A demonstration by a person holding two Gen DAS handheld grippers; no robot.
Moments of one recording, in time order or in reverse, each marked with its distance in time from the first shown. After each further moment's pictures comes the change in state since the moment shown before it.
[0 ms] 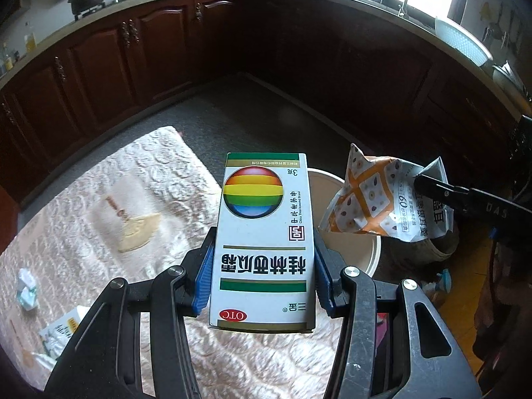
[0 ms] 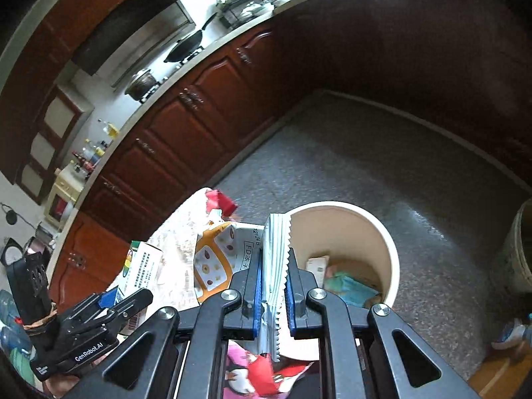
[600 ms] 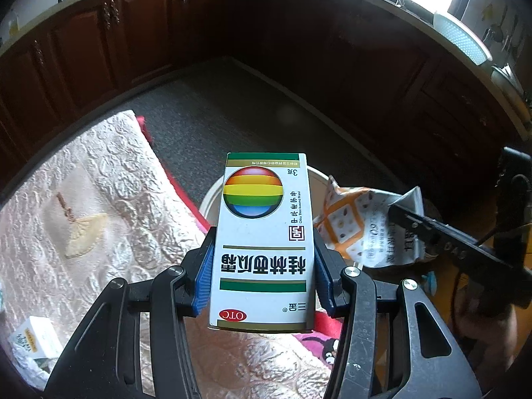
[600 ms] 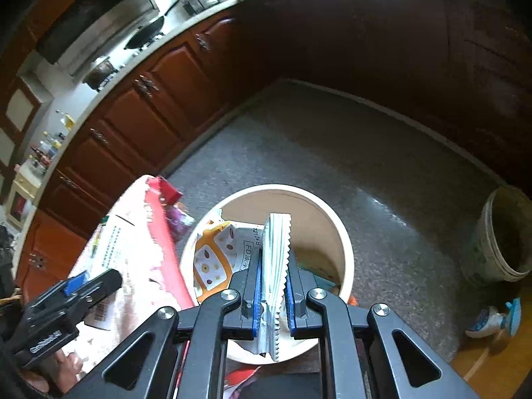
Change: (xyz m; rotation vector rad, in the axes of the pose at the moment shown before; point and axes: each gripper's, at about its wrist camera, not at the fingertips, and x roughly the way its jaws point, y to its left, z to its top) left arm 0.054 -0.021 0.012 -0.035 0.066 -0.090; right arm 0.035 -0.028 -0.009 0.021 0.055 -0.196
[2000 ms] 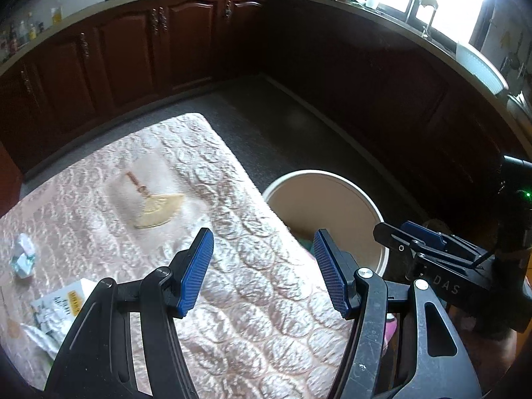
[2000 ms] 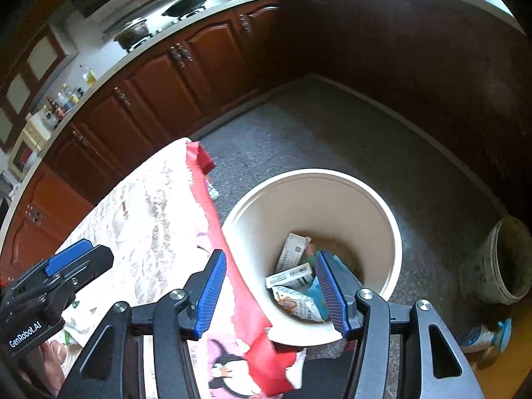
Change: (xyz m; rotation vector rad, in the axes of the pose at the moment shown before) left arm -0.070 0.049 -0.038 -0.085 -0.103 0.120; right arm -0.008 0.080 -0.033 -0.187 0.026 0.012
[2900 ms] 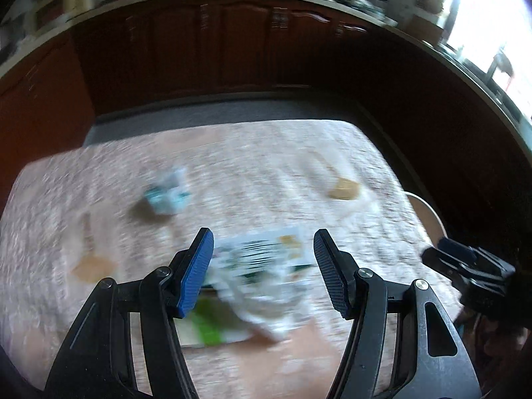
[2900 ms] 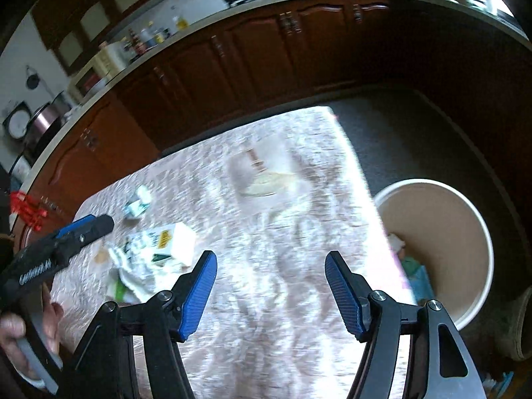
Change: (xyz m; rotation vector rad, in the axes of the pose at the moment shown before) left arm -0.103 0.196 -0.075 -0.311 -0.038 0.224; right arm 0.016 0.161 -0.032 -0.296 0.095 0.222
